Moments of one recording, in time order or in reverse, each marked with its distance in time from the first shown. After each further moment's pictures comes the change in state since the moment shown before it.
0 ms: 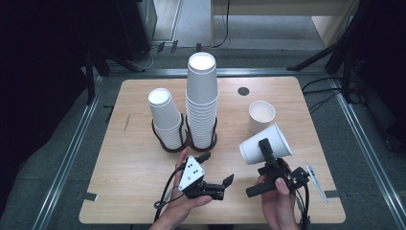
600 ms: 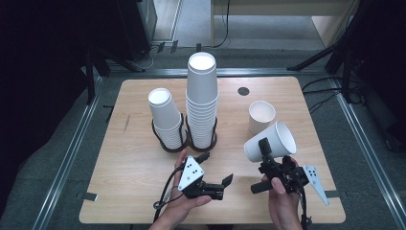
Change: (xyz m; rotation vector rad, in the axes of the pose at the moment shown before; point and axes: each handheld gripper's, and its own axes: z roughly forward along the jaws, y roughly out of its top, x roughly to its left) left arm 0.001 -0.001 -0.001 0.003 0.010 -0.001; right arm 0.000 0.001 0.002 -0.054 -0.035 -0.266
